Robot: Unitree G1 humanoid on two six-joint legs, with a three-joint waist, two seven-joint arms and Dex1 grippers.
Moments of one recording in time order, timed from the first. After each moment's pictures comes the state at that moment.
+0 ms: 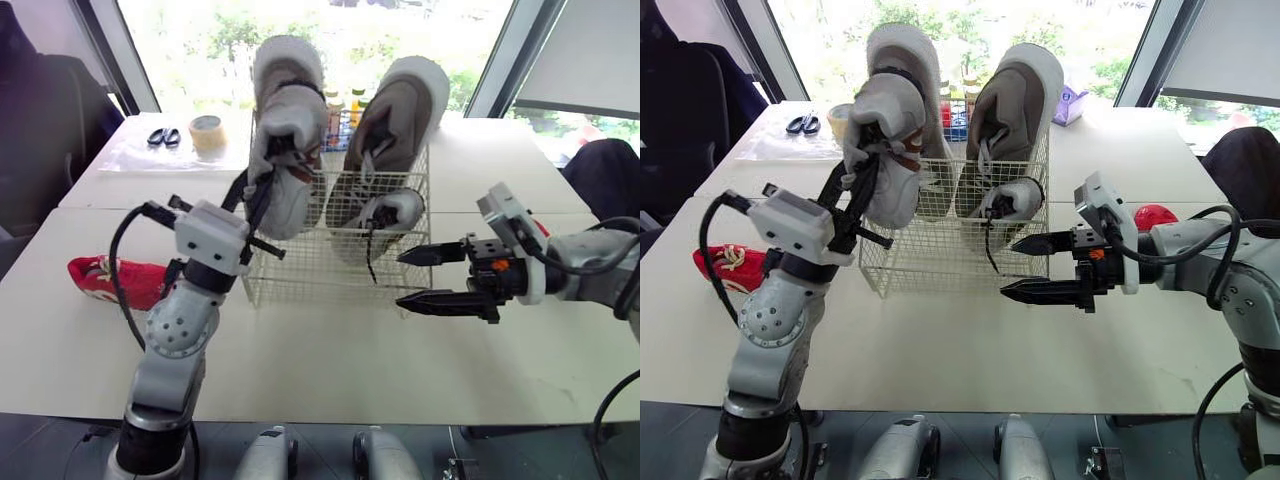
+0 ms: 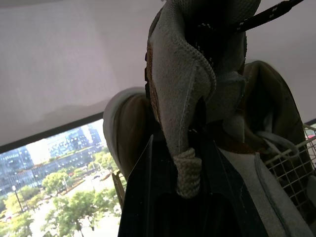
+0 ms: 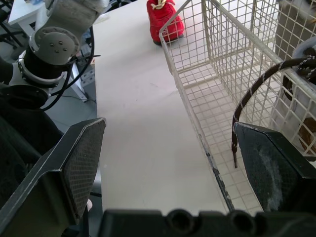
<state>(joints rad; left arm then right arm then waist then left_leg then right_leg) -0.22 0.27 -0.04 -0.60 -0.01 0.01 -0.17 -0.51 -0.99 -0.14 -0.41 0.98 1.07 1.03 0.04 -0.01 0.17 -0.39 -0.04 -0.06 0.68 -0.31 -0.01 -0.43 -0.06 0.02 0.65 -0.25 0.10</state>
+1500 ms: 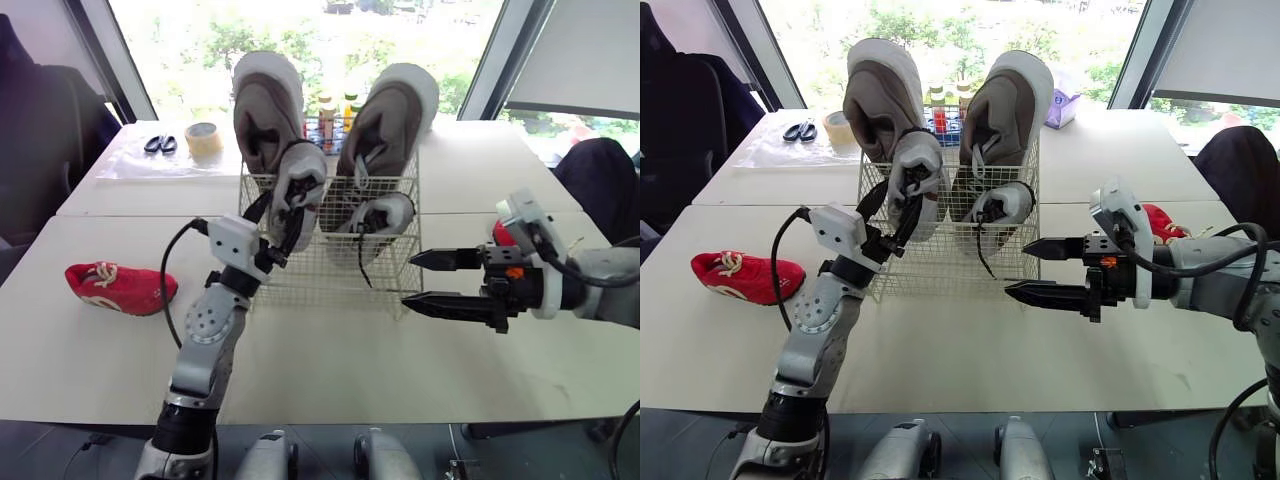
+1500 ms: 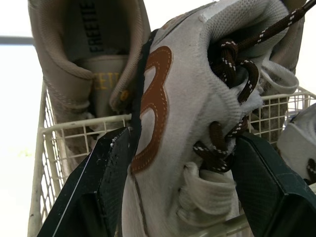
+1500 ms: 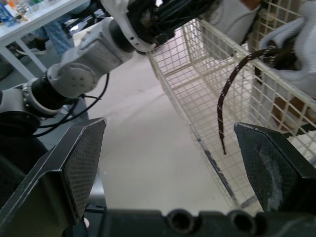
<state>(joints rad) -0.22 0.17 -0.05 -0.31 -0.26 0.03 -0.27 -0.40 -1.02 -0.29 -0.50 1.19 1.14 0.79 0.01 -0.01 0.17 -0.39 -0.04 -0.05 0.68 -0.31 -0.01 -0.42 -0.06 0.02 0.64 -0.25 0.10</state>
